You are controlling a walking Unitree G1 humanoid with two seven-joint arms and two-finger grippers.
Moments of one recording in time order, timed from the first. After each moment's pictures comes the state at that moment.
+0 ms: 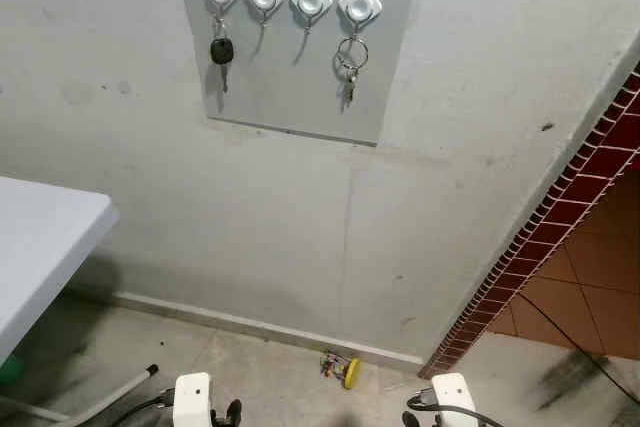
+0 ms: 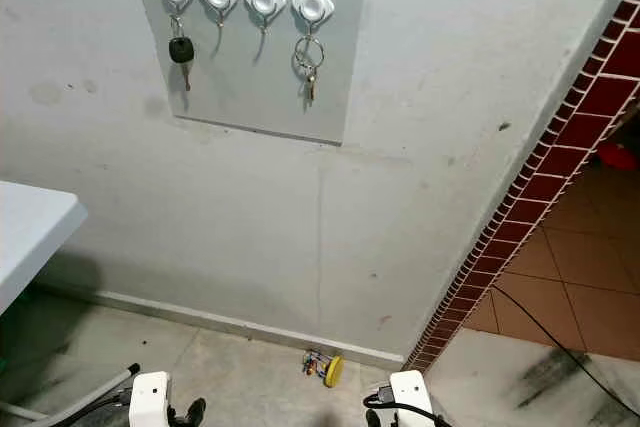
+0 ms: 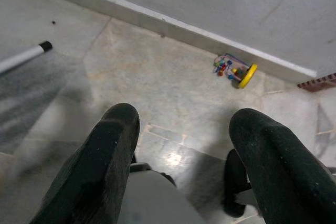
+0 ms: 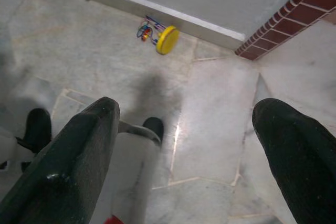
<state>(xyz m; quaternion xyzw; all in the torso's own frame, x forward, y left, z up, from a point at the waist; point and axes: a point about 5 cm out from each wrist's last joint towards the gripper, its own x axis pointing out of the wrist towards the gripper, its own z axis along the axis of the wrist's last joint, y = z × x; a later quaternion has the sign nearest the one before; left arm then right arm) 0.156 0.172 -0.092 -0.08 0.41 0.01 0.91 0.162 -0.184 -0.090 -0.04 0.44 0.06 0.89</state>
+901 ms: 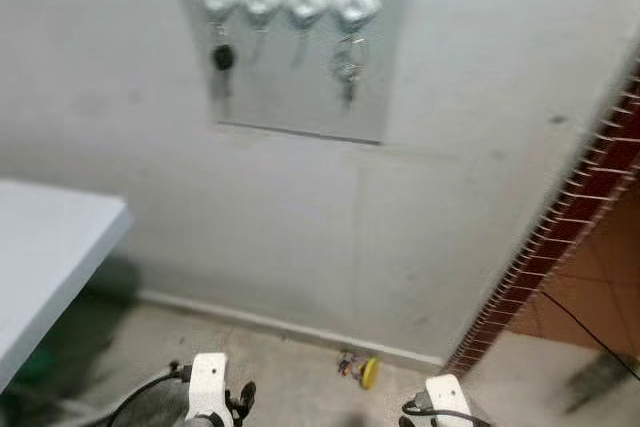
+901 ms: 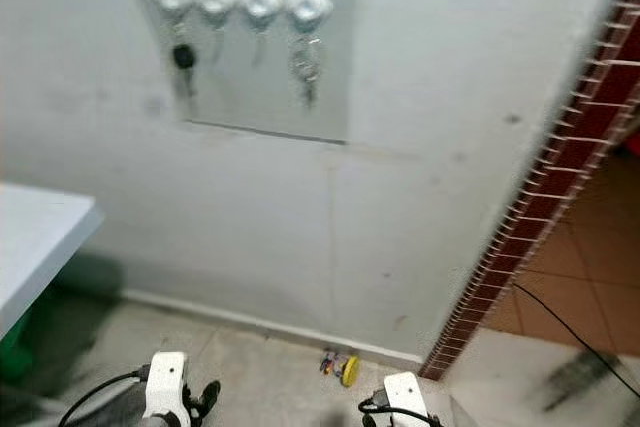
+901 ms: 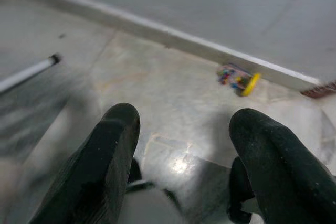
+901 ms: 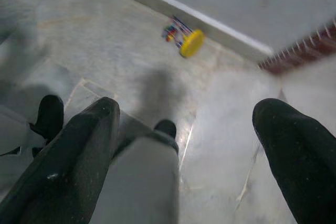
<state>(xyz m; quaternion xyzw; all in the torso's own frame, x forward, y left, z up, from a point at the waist) 0.176 0.165 -0.084 -0.07 0.40 -0.02 0.91 0.166 -0.176 -0.089 -0.07 0.44 0.09 0.89</state>
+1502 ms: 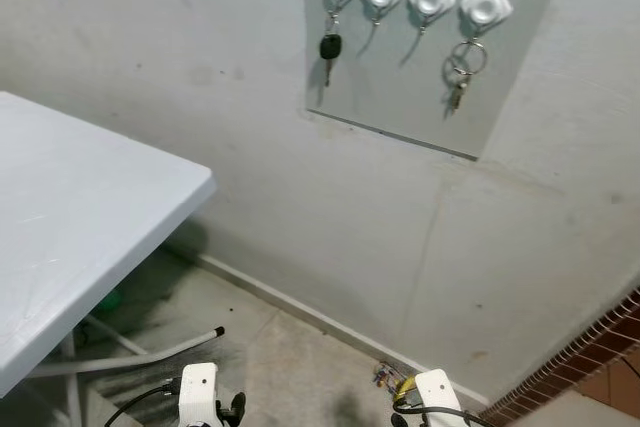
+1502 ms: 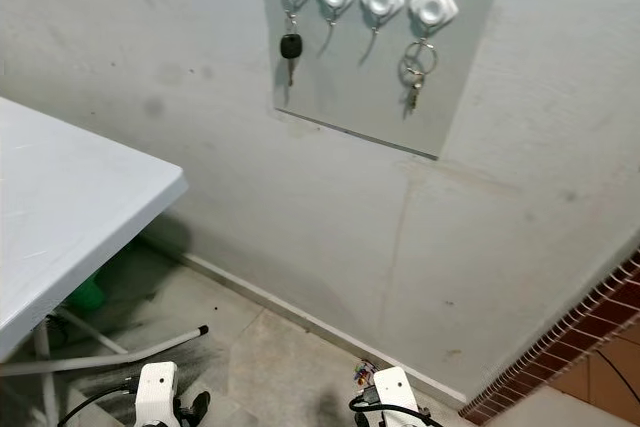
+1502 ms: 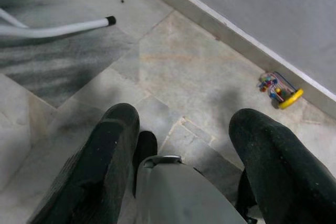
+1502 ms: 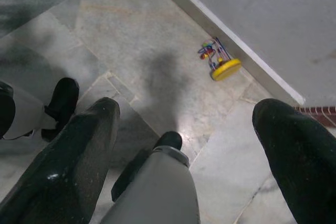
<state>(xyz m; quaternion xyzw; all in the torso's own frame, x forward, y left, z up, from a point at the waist) 0.167 0.170 -0.088 -0.07 0.41 0.00 0.91 0.166 -0.170 -0.090 -0.08 0.45 0.11 0.88</state>
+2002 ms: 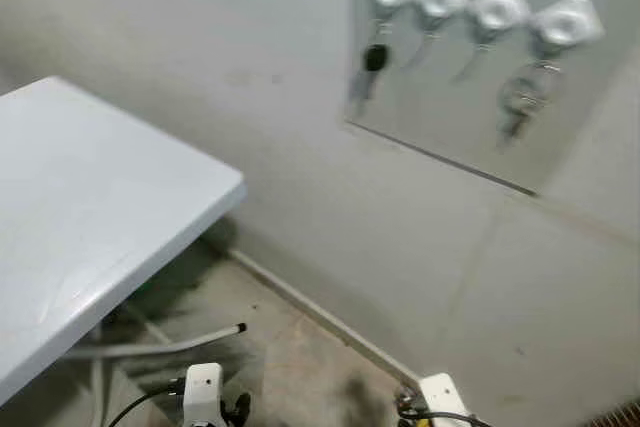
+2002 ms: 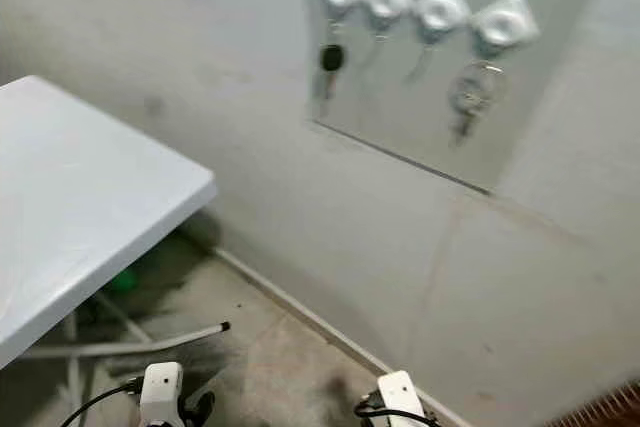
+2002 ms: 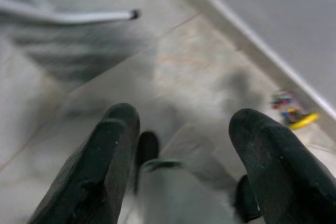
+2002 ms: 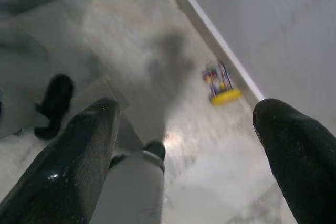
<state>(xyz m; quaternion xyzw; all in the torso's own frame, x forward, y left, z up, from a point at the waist) 0.157 0.176 -0.092 -0.07 0.43 0.01 0.90 0.171 -0.167 -0.089 -0.08 0.44 0.12 0.88</state>
